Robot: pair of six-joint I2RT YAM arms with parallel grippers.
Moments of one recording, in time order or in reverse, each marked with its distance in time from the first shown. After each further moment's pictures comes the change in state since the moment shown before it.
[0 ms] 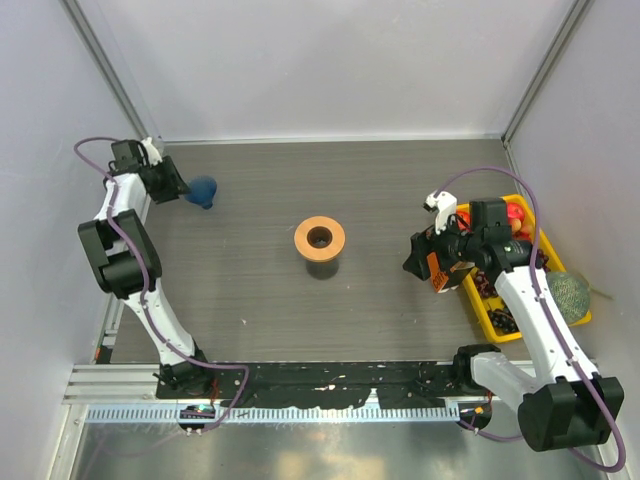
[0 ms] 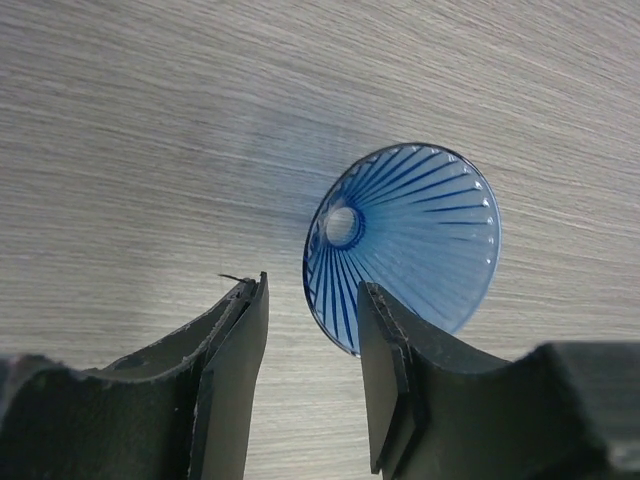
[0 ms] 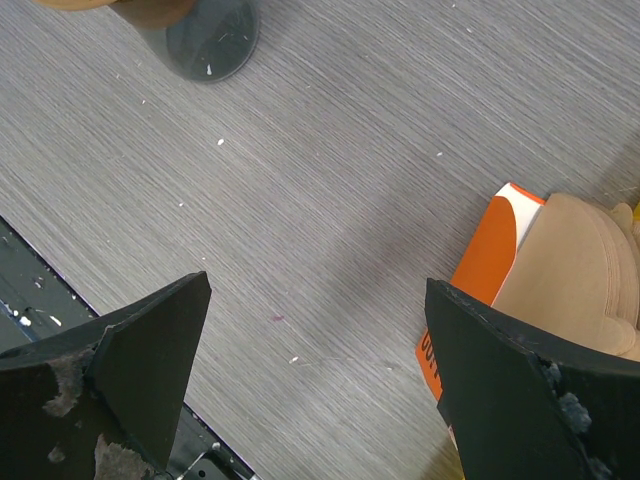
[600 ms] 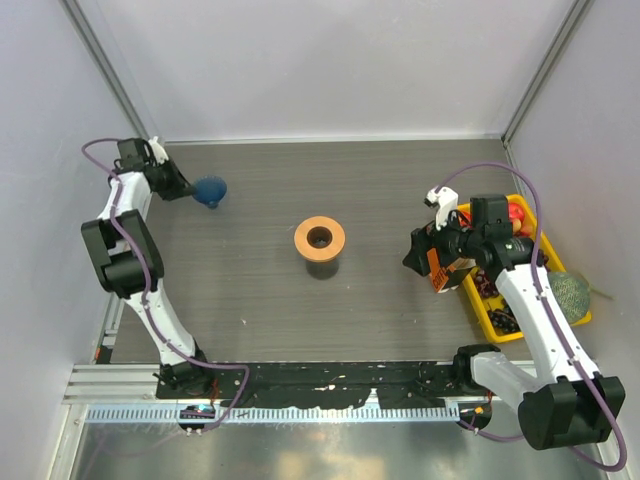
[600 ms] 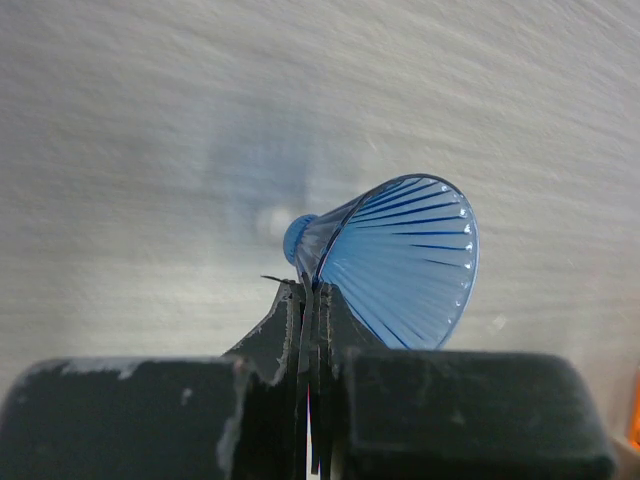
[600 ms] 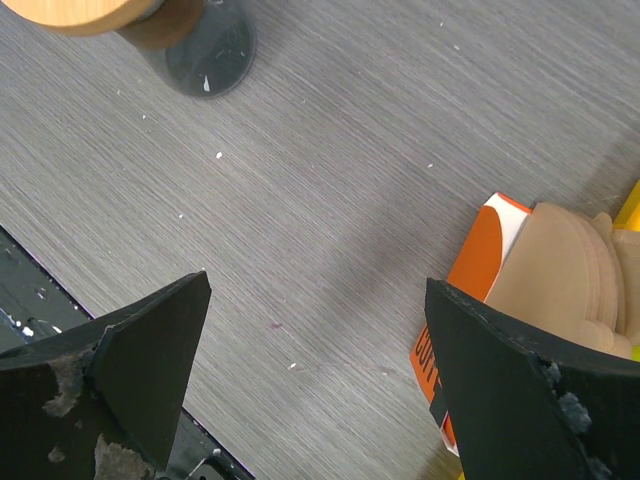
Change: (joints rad) left arm -0.031 0.038 0.043 -0.016 0.082 -0.071; right arm 0.005 0.016 0.025 0.004 0.013 0.015
